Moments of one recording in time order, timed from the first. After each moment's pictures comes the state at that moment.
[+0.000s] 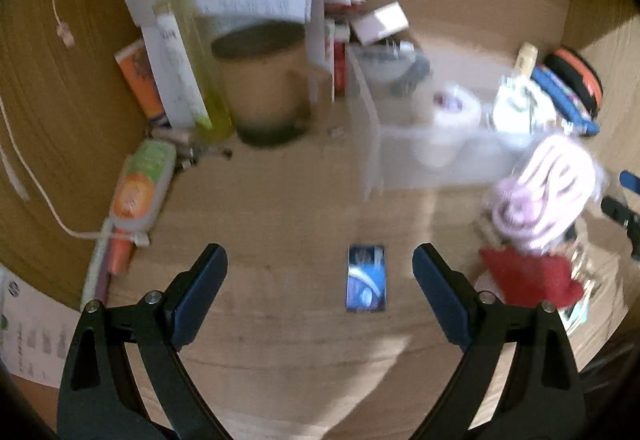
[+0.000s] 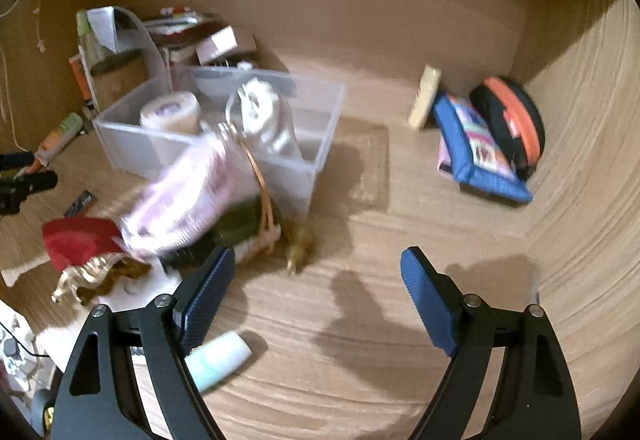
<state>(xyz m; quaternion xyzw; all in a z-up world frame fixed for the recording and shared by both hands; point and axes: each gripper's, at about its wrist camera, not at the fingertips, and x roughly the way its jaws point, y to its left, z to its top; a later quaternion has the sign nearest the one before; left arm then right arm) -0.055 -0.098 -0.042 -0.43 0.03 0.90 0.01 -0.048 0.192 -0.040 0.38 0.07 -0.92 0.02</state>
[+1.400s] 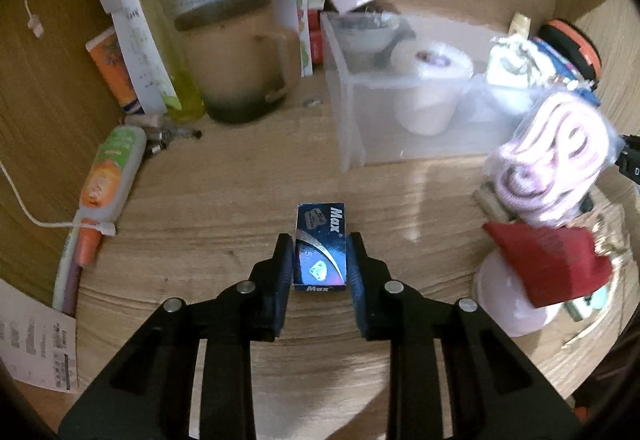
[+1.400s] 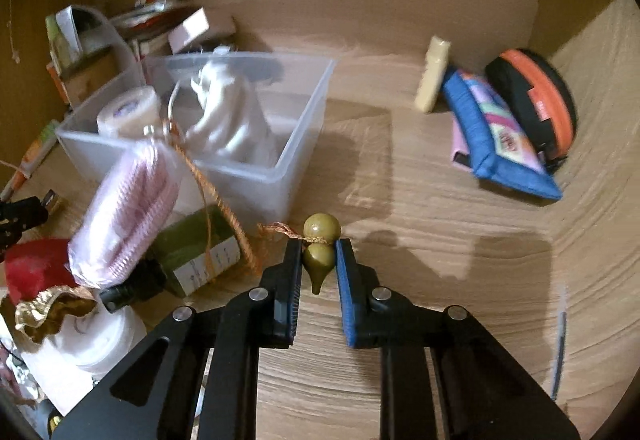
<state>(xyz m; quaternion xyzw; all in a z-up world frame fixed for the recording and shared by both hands) -0.058 -0.079 -0.066 -0.43 0.05 0.90 0.03 -0.082 0.212 -0.056 0.40 0.05 -0.91 0.03</state>
